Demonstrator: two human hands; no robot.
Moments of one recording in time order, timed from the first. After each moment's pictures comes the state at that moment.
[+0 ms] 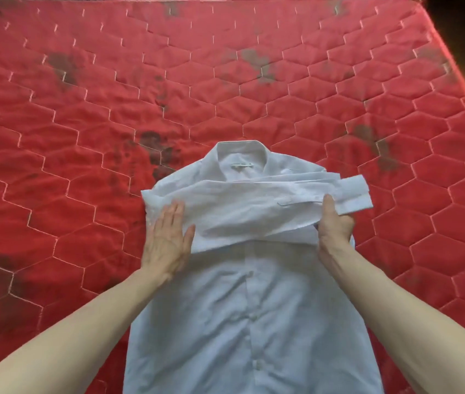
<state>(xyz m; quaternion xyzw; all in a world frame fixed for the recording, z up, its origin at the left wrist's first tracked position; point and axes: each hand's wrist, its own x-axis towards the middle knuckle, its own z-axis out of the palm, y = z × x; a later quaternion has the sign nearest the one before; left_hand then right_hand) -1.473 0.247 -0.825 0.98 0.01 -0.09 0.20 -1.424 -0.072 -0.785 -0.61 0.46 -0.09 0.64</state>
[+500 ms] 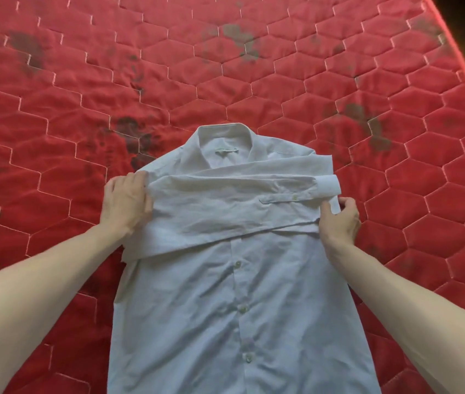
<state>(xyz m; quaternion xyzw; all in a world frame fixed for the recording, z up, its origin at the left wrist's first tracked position) -1.404 0.285 -0.821 1.00 0.00 -0.03 0.07 -1.445 -0.125 -0.819 -0.83 0.40 -0.05 0.40</state>
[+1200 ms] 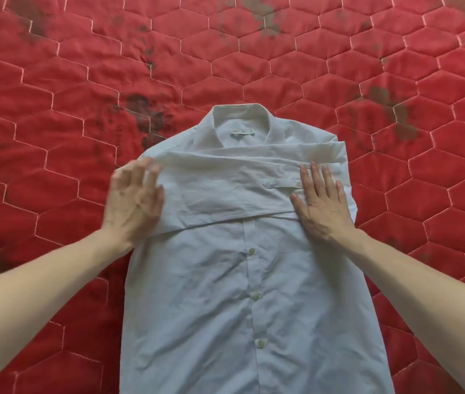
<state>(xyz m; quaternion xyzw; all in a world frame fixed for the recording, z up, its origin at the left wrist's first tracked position) -1.441 0.298 -0.825 0.99 -0.10 0.06 0.06 -1.437 -0.111 -0.853 -0.98 -0.03 0.19 0.05</state>
